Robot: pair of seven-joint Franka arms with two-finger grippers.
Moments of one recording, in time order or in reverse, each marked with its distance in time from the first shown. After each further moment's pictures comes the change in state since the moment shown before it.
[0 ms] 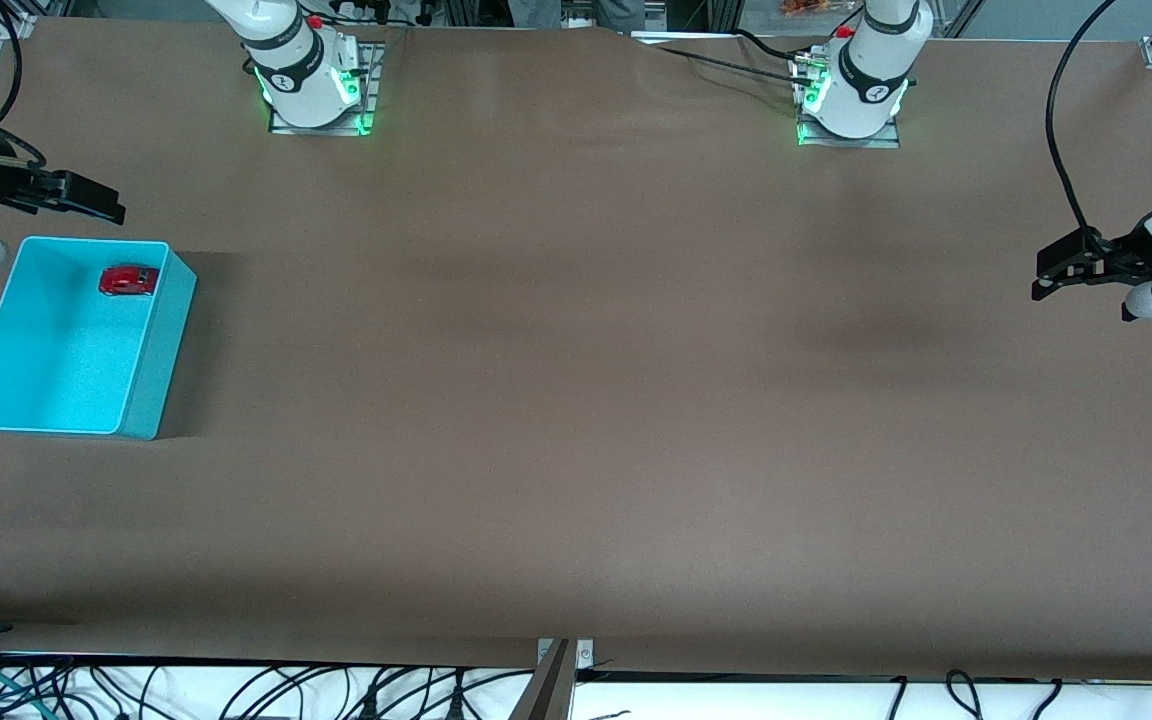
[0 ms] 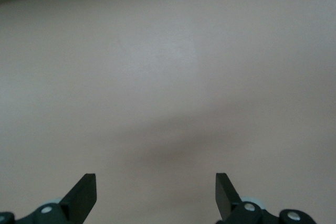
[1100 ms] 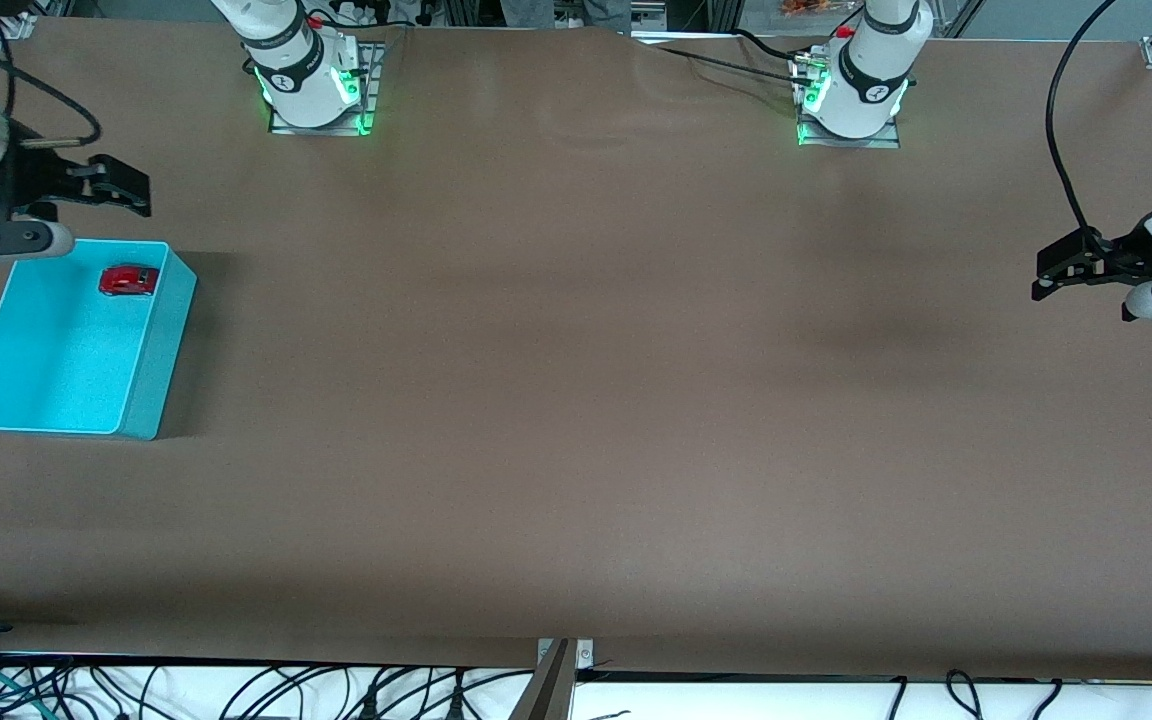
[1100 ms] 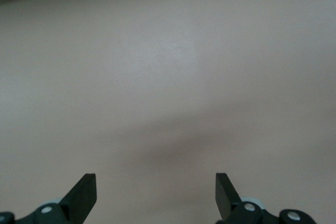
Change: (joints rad) left arm 0.000 0.000 0.000 0.000 0.000 0.001 0.000; right arm -0.344 0.028 0.531 0.043 -0.113 -0.036 0.001
